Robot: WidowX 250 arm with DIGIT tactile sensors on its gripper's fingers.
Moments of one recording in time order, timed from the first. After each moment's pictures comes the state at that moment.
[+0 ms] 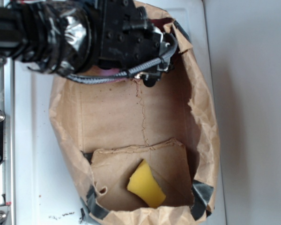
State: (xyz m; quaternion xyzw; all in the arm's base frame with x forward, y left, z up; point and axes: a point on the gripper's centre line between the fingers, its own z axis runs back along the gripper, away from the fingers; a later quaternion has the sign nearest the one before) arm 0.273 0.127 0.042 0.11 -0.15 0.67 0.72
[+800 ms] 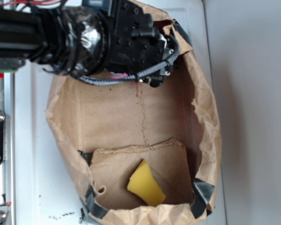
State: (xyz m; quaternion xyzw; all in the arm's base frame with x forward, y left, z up) arm 0.276 0.124 0.032 0.11 -0.14 0.68 0.71
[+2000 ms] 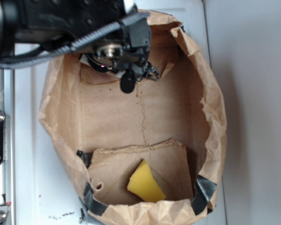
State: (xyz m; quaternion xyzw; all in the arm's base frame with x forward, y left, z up) arm 0.254 0.104 0.096 0.05 -0.12 0.53 0.84
